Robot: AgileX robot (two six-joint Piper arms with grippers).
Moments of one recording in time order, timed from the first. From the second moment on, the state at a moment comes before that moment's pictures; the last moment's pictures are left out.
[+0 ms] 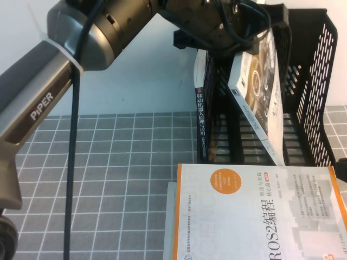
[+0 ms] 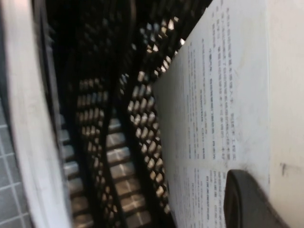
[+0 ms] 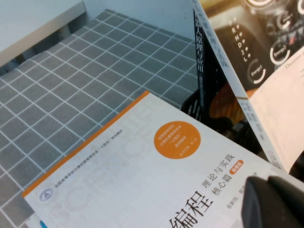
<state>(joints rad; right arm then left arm) 0.08 0.89 -0.65 1.03 0.73 -1.14 -0.67 1.94 -2.22 -0.14 0.99 -0.45</state>
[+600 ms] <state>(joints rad) 0.08 0.89 -0.65 1.07 0.63 -1.14 -0.66 2.01 -2.23 -0.01 0.96 -0.52</state>
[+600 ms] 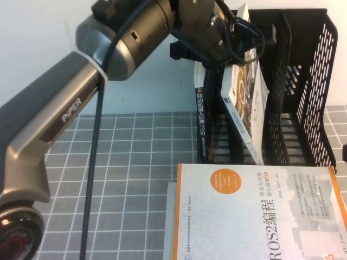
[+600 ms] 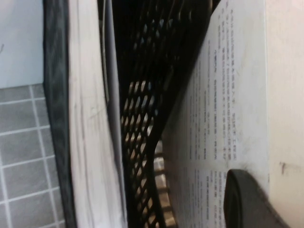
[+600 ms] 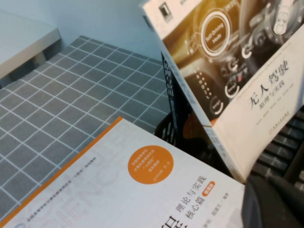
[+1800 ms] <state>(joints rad) 0.08 0.89 -0.65 1.05 0.84 -1.17 -0.66 2.05 -2.29 0.02 0.92 -0.38</state>
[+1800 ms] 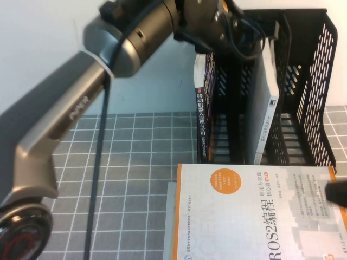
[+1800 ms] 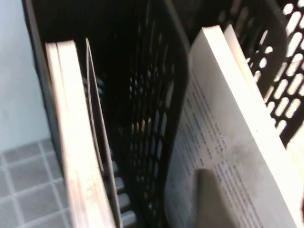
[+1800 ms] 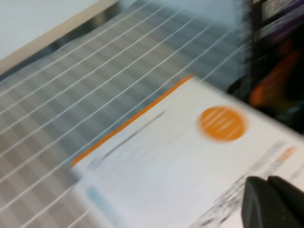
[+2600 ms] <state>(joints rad) 0.08 0.63 -0.63 0.05 0.87 -0.50 -0.66 1.35 -1.91 0.17 1.23 -0.04</state>
